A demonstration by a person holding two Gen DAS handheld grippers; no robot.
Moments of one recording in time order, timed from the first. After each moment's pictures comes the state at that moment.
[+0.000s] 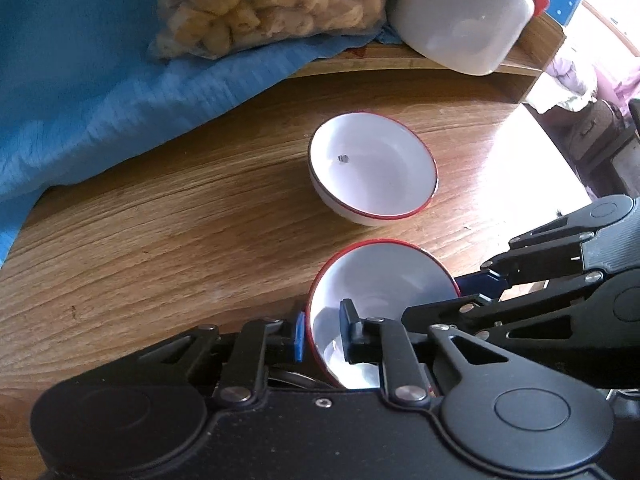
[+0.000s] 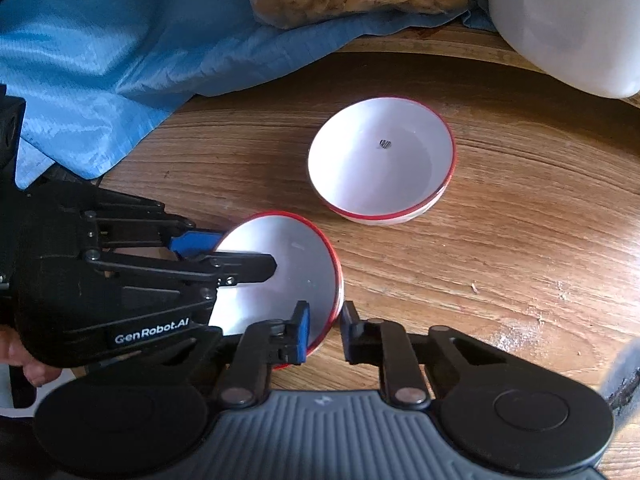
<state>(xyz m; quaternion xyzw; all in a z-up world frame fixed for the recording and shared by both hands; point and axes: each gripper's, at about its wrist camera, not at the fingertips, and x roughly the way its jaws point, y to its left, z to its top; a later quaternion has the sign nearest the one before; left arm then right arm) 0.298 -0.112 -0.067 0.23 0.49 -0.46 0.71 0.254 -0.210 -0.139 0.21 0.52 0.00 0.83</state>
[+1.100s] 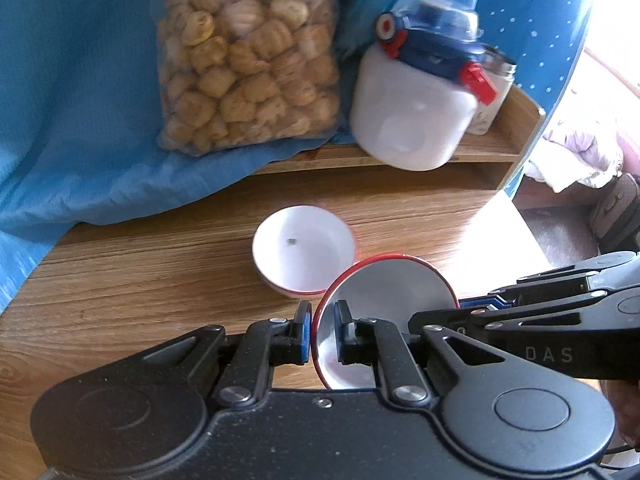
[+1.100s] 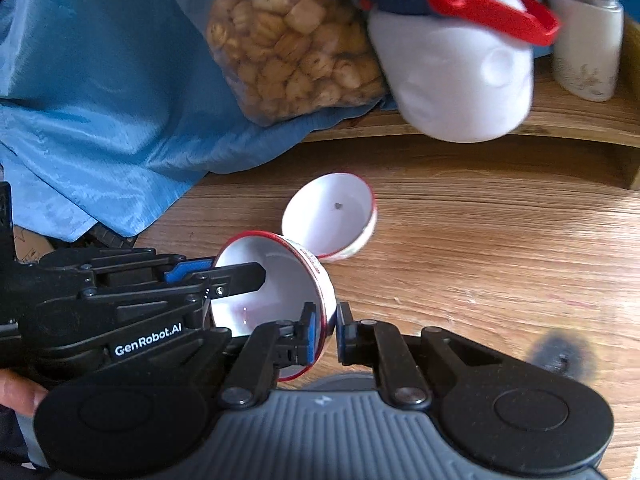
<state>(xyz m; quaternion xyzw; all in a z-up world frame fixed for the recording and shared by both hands) 0.225 -0.137 -0.003 0.16 0.42 -0.41 0.79 0.179 -0.270 -0.093 0.25 0.43 0.00 0.87</state>
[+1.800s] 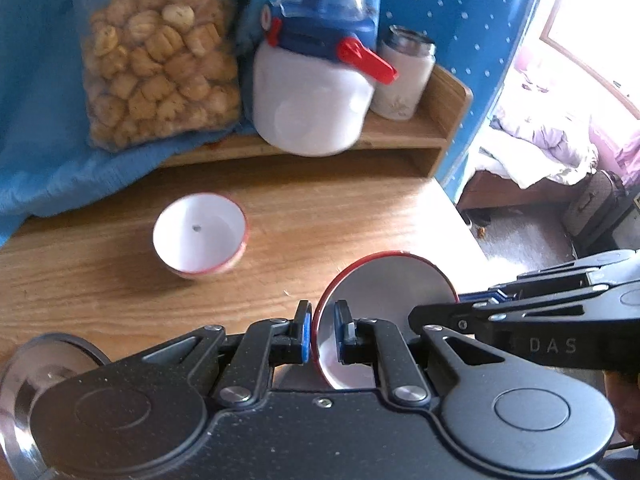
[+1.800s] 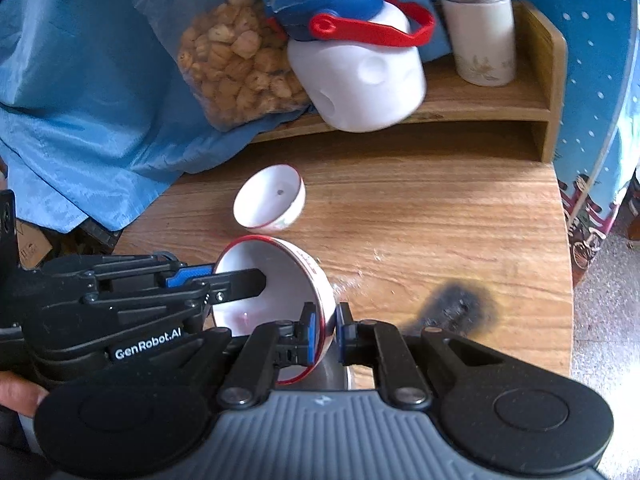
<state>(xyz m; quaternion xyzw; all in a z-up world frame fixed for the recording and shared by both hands) 0.154 -0.169 -0.007 0.15 0.42 -0.44 0.78 0.105 -0.308 -0.083 0.25 0.43 -0.03 0.87</state>
